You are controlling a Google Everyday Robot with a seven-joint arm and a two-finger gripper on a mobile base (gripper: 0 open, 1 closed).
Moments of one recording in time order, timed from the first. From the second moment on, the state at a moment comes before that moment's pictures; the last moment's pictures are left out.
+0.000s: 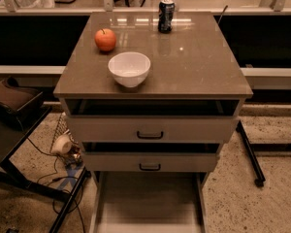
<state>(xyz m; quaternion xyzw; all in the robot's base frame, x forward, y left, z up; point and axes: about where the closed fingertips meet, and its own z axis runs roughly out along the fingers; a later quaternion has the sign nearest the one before) 0.235 -0.234 0.136 -0.67 0.69 0.13 0.25</state>
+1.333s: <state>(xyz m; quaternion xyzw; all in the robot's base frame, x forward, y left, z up) 0.317 -0.167 0.158 -0.69 0.64 0.12 0.31</state>
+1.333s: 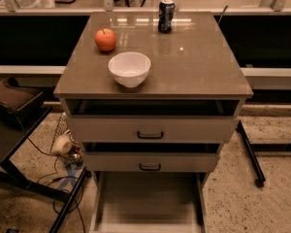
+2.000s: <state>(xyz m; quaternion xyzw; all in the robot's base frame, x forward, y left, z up) 0.360 -0.134 0.159 -0.71 0.61 0.12 0.32</state>
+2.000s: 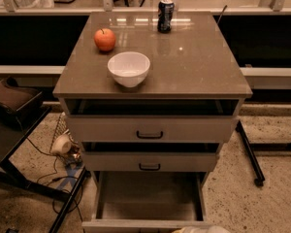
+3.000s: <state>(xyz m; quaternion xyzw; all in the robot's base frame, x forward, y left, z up) 0.410 -0.109 0.148 -0.73 0.60 0.12 0.32</state>
